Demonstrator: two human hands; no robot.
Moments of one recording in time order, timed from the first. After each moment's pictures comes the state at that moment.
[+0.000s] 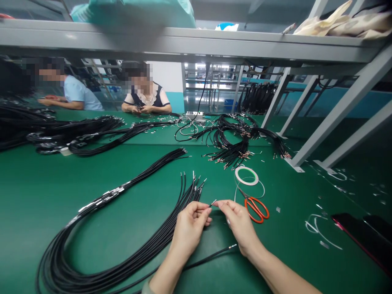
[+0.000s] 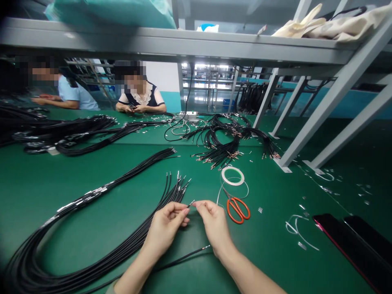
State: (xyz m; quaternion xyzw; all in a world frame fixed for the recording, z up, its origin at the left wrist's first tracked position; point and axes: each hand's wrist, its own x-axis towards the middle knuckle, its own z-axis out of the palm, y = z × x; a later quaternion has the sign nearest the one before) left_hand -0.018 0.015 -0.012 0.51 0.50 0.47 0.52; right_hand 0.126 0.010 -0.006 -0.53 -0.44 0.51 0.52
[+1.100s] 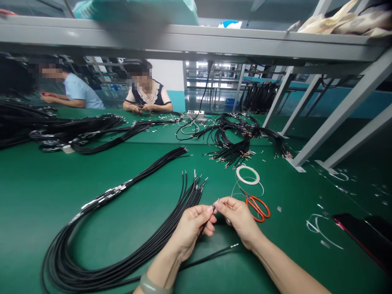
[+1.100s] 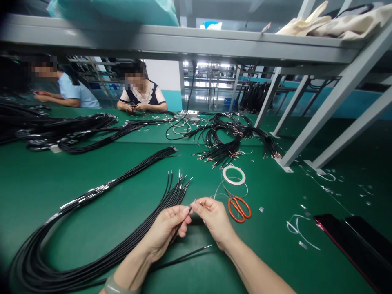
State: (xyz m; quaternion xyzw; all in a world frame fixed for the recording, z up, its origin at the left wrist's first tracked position) left_hand -0.020 0.010 0.006 0.36 0.41 0.41 0.73; right_hand 0.133 0.015 0.001 -0.45 -0.46 0.59 0.49
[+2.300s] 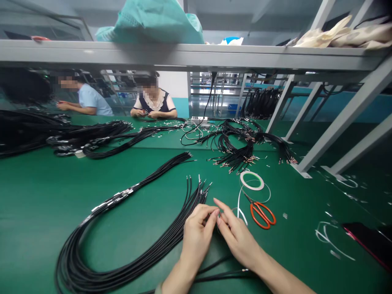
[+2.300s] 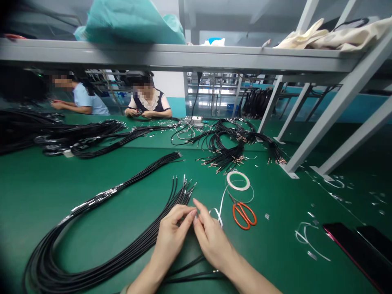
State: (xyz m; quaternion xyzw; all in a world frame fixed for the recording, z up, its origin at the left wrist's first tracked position) left_hand -0.016 0.006 -0.002 0.66 0.47 0.49 0.32; right_hand 0.126 -0.005 -0.004 -0.46 -0.70 0.39 0.38
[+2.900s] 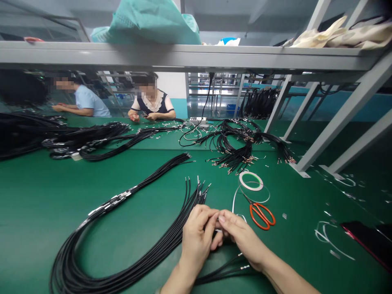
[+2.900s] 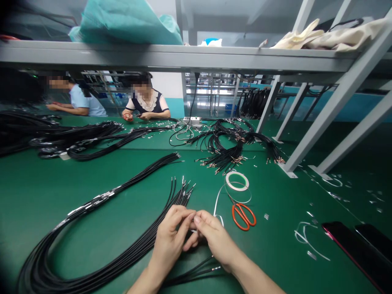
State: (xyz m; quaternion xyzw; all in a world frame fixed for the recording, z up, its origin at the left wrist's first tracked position) left_hand -0.018 0.001 0.003 0.71 0.46 0.48 0.24; right_hand 0.123 -0.002 0.006 -0.32 -0.47 0.71 0.41
